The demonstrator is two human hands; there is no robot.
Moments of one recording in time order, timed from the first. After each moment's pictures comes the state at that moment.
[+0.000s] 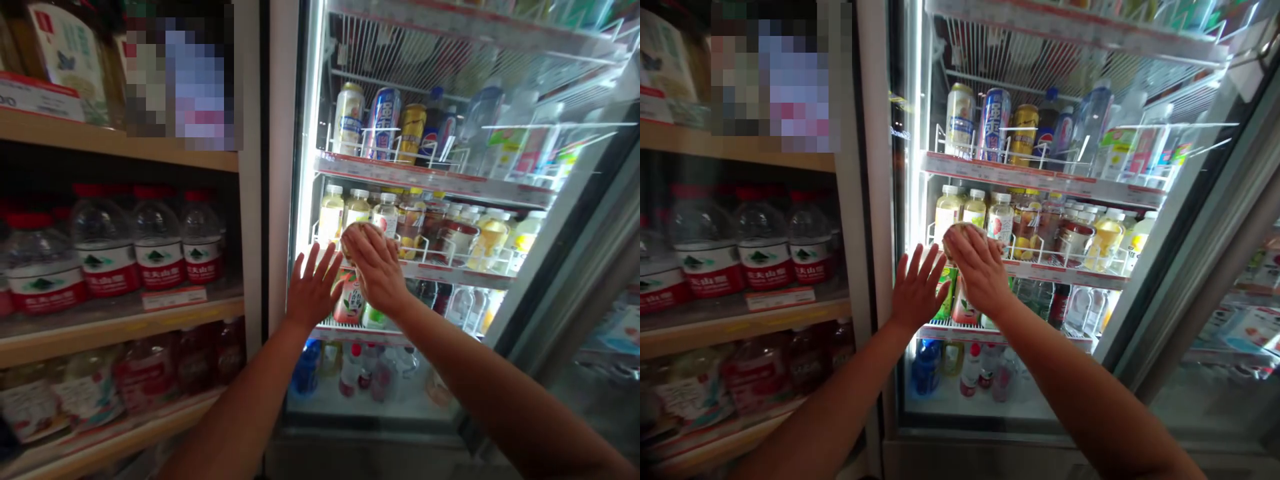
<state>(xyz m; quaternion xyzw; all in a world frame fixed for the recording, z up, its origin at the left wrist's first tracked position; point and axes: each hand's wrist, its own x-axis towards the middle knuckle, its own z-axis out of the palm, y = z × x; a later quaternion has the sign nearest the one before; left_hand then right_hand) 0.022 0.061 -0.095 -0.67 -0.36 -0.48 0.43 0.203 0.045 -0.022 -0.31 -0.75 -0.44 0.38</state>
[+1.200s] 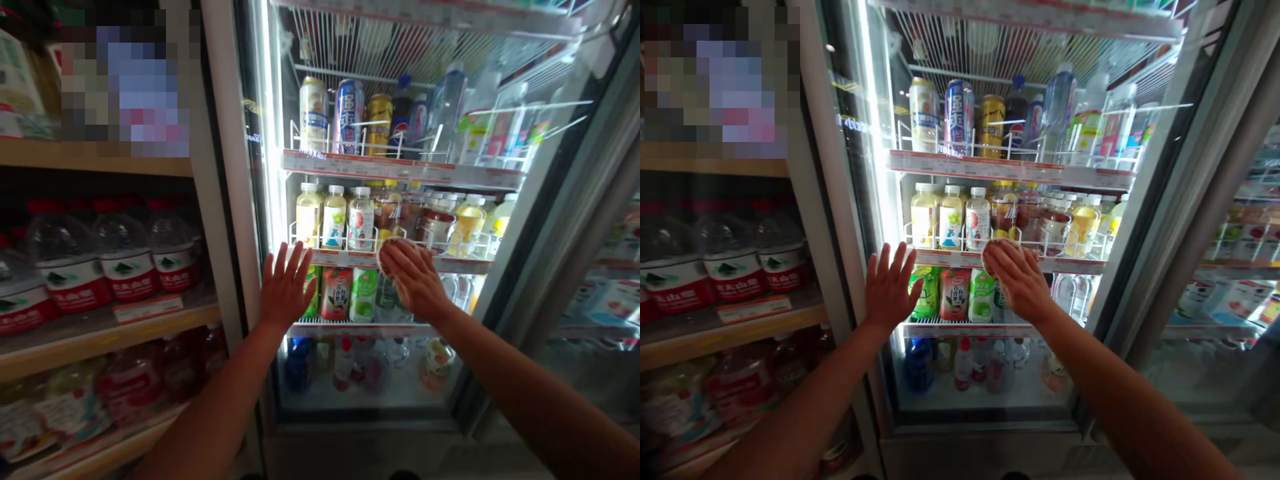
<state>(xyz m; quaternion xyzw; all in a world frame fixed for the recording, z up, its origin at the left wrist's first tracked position) 0.019 0.063 -0.095 -0.68 -0.37 -0.47 0.42 0.332 0.028 -0.048 -0.33 -0.76 -0.44 0.35</state>
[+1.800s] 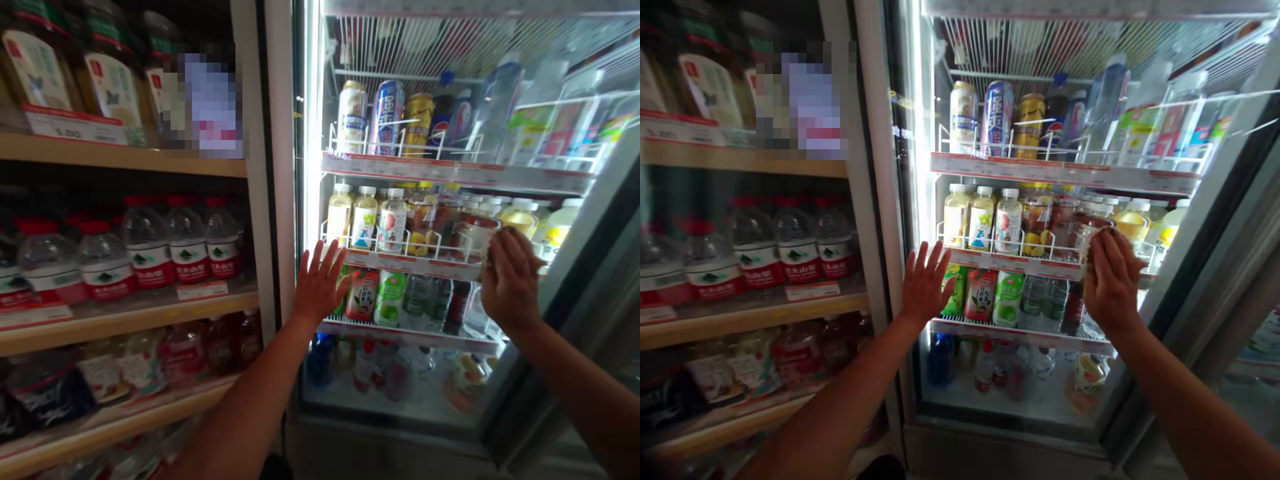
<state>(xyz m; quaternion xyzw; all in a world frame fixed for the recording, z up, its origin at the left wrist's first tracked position) 0.023 0.058 -0.095 -0.66 -0.38 -0.46 0.46 0.400 0.036 -0.054 -0.35 -0.65 -0.46 0.49</state>
